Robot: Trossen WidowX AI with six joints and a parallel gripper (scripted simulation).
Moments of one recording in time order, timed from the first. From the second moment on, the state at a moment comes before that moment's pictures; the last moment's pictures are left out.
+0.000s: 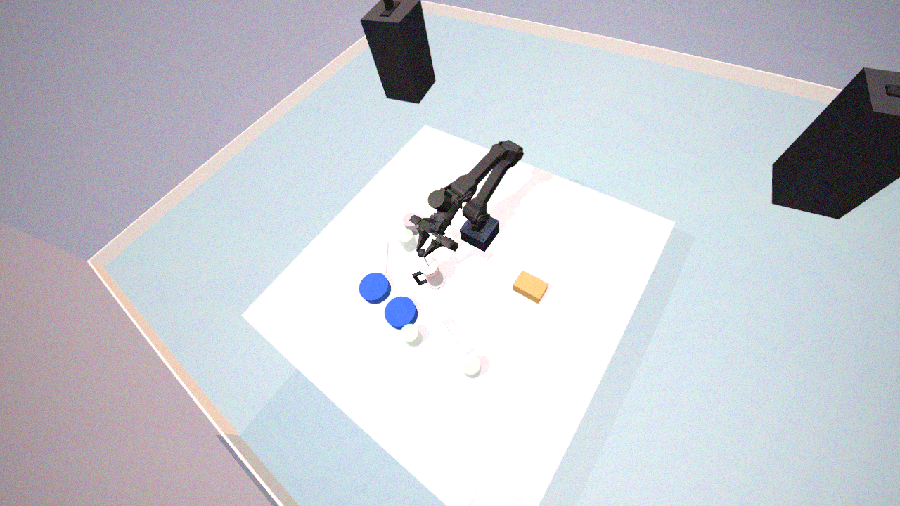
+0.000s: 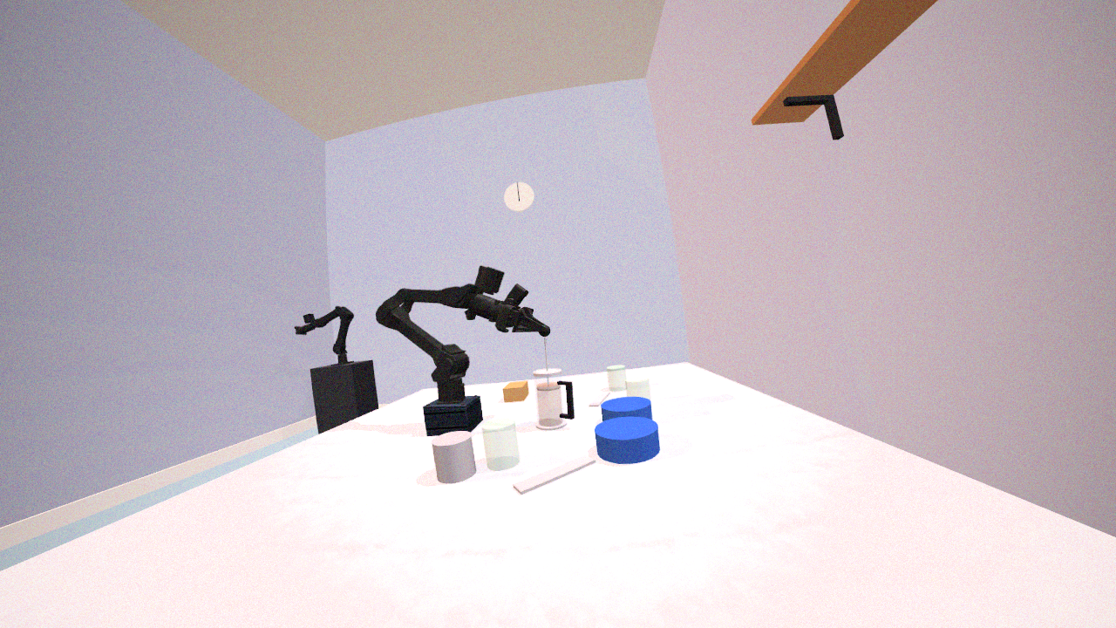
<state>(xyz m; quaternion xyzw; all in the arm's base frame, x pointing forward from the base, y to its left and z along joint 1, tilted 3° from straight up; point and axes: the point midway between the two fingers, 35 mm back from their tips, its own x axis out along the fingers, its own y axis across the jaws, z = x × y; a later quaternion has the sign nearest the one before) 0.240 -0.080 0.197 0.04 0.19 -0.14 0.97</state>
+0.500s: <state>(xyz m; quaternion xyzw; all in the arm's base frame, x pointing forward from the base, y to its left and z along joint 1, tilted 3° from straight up) 0.247 -0.082 0.179 0.04 0.18 -0.14 0.97</state>
